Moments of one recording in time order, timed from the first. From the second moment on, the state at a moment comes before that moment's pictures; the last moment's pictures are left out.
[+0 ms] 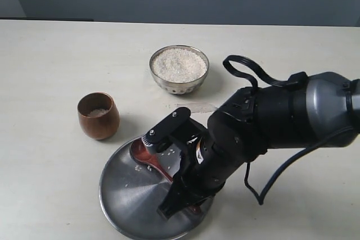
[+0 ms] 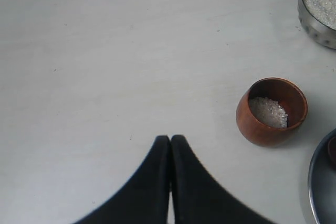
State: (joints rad) left arm -0.02 0.84 -0.72 0.08 0.71 -0.04; right arm 0.92 1.76 -0.87 0.12 0.51 0.00
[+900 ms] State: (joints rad) left arm -0.02 0.84 -0.72 0.08 0.71 -0.04; right arm 0.92 1.26 -0.71 -0.46 0.50 0.43
